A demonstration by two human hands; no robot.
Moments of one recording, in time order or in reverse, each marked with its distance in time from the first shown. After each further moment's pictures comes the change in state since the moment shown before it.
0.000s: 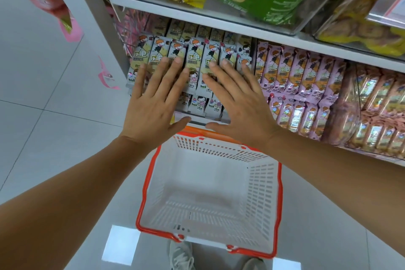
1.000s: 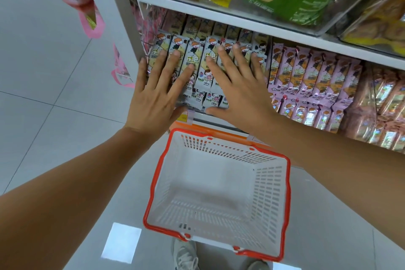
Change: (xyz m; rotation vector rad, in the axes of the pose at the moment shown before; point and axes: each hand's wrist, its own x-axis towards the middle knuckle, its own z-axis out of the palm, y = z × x) left_hand -0.003 -0.024 0.010 -0.007 -0.010 -0.052; right_hand 0.039 -0.016 0.002 -0.058 -0.134 0.127
